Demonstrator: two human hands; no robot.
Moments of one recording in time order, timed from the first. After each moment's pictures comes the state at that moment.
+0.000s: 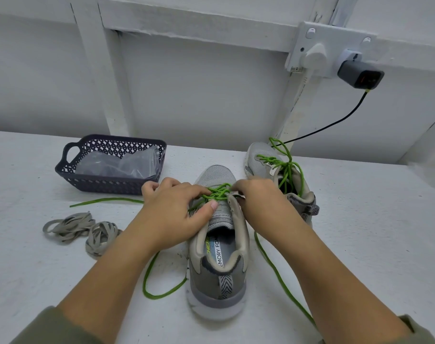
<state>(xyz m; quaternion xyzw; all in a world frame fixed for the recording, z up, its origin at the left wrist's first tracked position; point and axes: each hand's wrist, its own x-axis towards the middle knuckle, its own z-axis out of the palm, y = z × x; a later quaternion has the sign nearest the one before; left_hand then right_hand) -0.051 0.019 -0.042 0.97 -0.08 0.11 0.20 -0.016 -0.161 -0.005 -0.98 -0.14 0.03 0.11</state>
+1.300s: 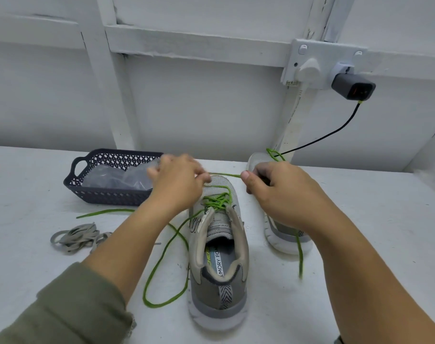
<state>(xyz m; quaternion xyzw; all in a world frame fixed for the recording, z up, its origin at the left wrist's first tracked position) -0.005 0.000 0.005 0.97 0.05 0.14 0.20 -0.031 -0.189 0.056 -0.96 -0.15 -0.05 0.22</state>
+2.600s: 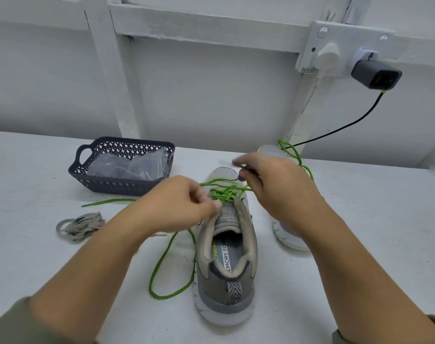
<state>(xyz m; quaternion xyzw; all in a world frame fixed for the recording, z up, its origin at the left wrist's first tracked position) -0.056 0.017 0.010 0.93 0.02 -0.05 0.35 -0.016 -0.173 0.032 -0.94 -0.25 -0.11 0.18</state>
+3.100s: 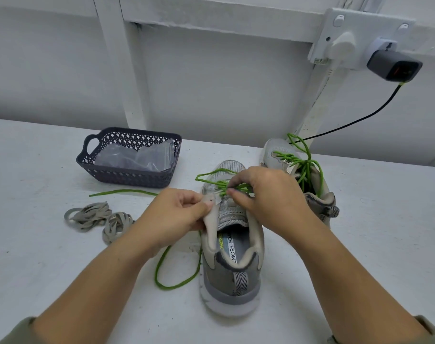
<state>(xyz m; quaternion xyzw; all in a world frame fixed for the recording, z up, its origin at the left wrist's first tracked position) -0.079 0.016 -0.024 0.74 0.11 -0.06 0.66 -0.022 -0.157 0.008 -0.95 -0.26 -0.08 0.15</state>
